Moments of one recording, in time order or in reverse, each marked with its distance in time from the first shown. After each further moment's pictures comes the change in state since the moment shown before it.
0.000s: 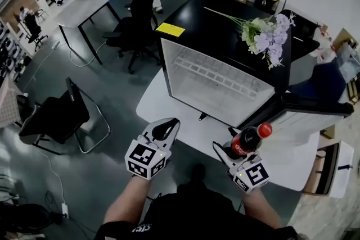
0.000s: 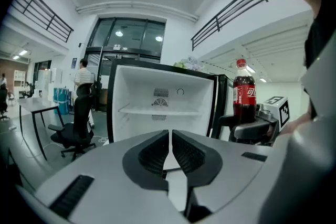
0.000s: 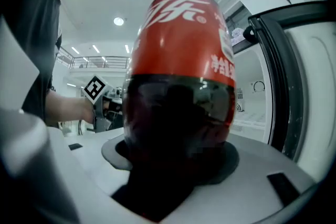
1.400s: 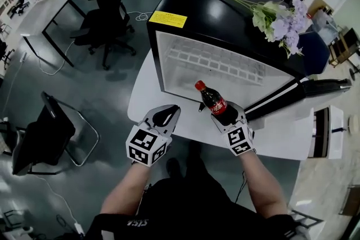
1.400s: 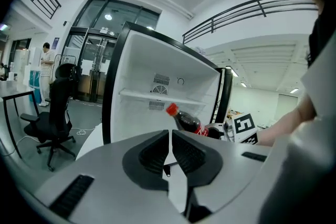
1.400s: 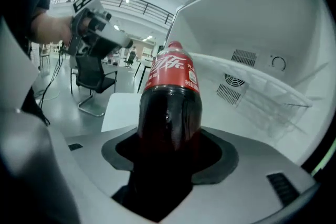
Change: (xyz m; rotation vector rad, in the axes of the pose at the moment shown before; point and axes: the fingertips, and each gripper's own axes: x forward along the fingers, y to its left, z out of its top) left arm 0.053 0.078 -0.042 -0.030 0.072 -0.248; right arm 0.118 -0.078 -0.127 -0.267 0.461 -0.293
